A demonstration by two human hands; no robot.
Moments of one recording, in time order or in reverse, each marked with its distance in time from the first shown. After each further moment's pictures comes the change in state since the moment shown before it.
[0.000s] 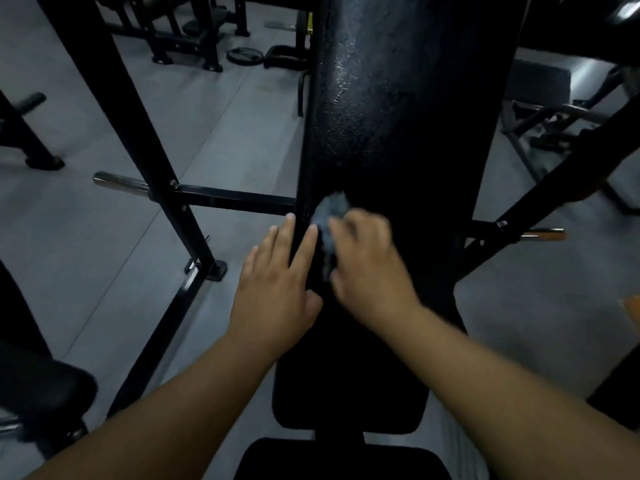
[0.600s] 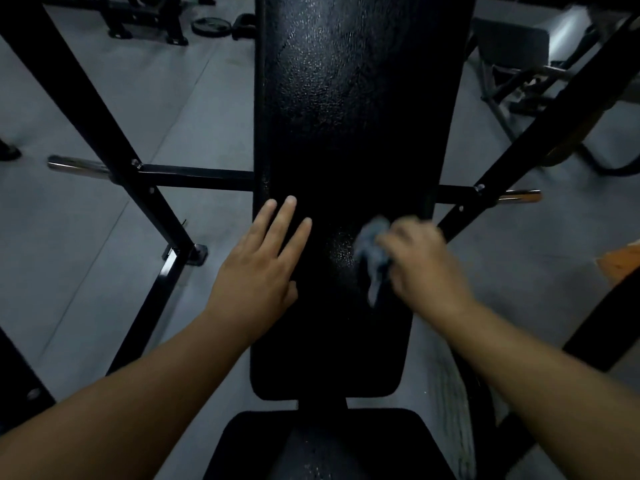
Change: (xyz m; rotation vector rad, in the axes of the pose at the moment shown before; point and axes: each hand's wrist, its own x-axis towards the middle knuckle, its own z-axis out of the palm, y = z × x) left_hand -0.004 0.006 0.027 0.213 0.018 0.261; right_hand -0.079 0.088 -0.022 -0.032 -0.144 0.031
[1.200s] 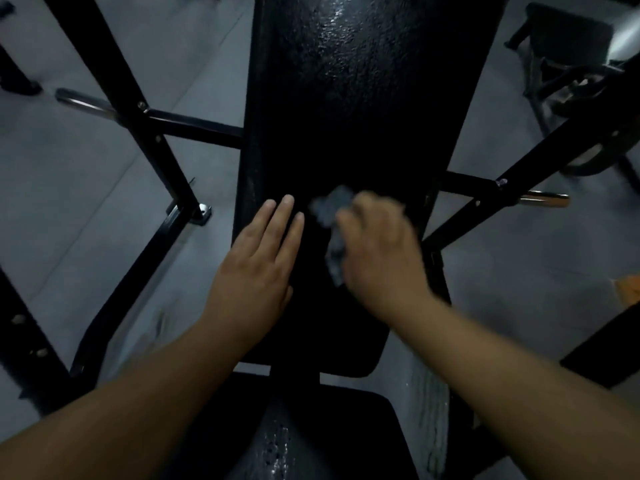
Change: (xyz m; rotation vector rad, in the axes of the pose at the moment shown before) left_hand -0.032 0.053 0.040 0.062 -0.086 -0.132; right_hand -0.007 -0.024 0.035 -0.089 0.065 -0.098
